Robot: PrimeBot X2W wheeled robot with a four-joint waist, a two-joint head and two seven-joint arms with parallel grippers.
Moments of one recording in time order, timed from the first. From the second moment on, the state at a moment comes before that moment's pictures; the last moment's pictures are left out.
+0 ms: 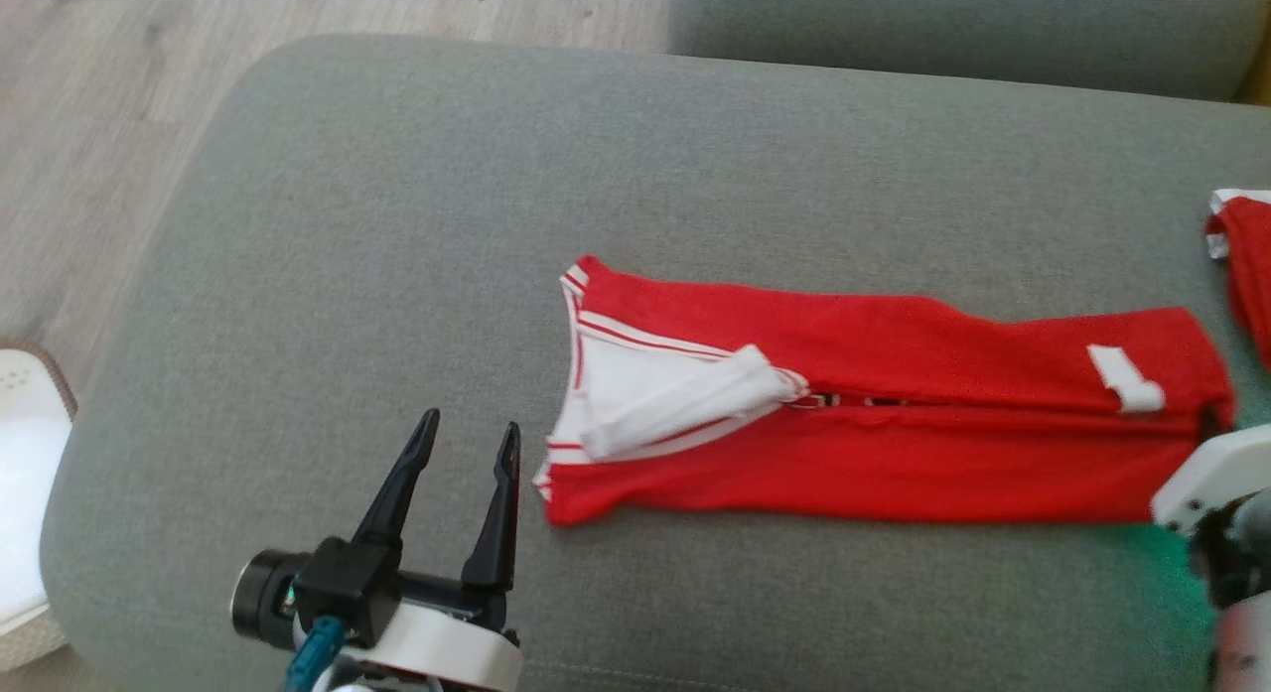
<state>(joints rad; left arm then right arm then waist) 0.09 0.08 -0.34 -0.03 -0.12 0.05 -0.25 -0.34 -0.12 -0.49 0.65 0.07 0.13 0.24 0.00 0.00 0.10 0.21</state>
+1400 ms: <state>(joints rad) 0.12 0.06 -0.35 0.02 -0.11 0.02 -0.25 -0.23 -0.05 0.11 0.31 0.46 0.13 0.35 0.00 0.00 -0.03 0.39</state>
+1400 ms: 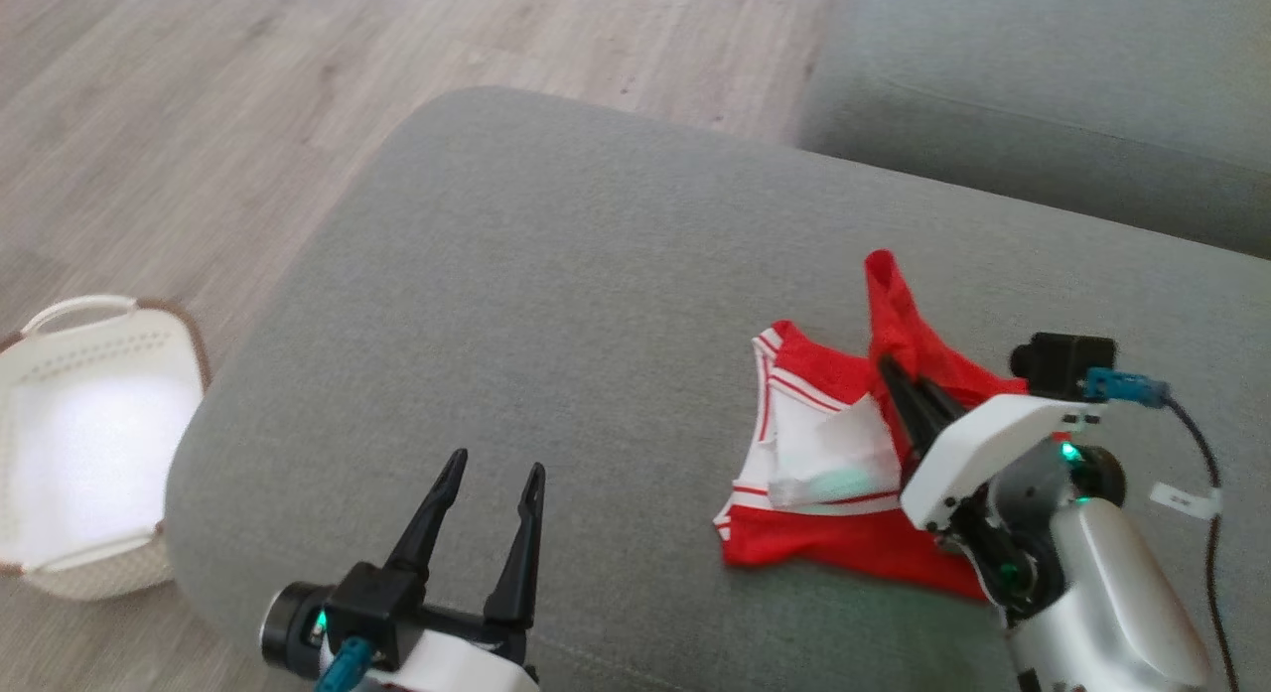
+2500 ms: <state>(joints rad) 0.10 0.06 -0.36 0.02 -0.14 0.04 -0.25 -0.24 -0.07 0.04 0.40 0.62 0.13 0.35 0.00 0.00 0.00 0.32</state>
